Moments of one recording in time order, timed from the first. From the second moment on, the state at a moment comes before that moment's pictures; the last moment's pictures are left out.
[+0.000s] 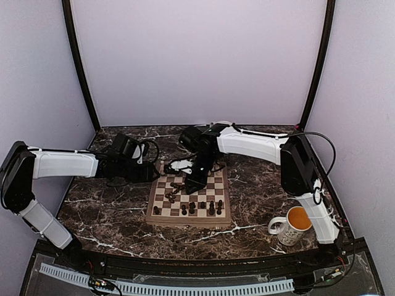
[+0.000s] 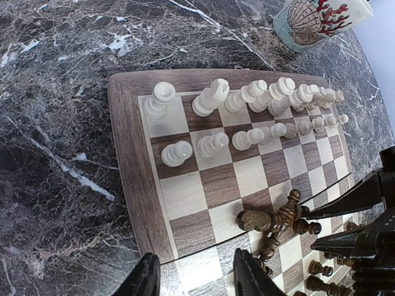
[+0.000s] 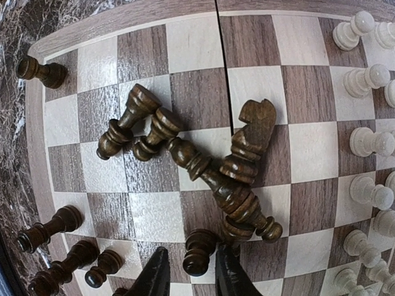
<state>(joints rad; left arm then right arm) -0.55 1.52 0.85 -0.18 0.12 -0.48 0.91 2.36 2.10 -1.04 -0.31 -0.51</state>
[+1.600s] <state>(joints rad) -0.55 1.52 0.84 -0.16 0.15 -0.48 0.97 2.30 2.07 -1.08 -0.41 -0.55</state>
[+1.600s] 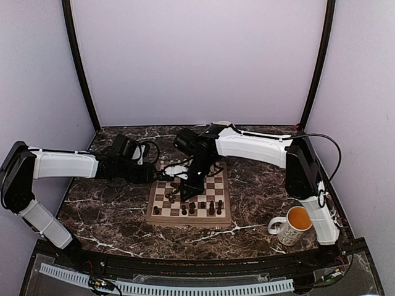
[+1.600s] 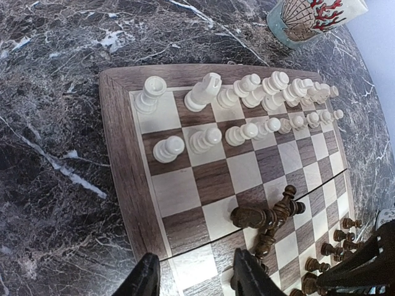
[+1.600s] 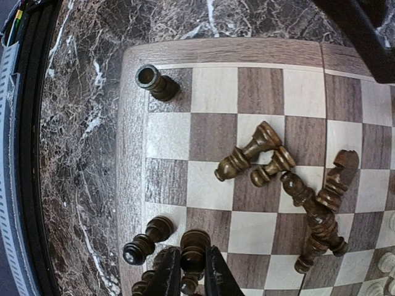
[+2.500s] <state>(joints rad) -0.55 1.52 0.83 -0.16 0.15 -0.48 1.00 2.34 2.07 -1.08 -0.34 -0.54</state>
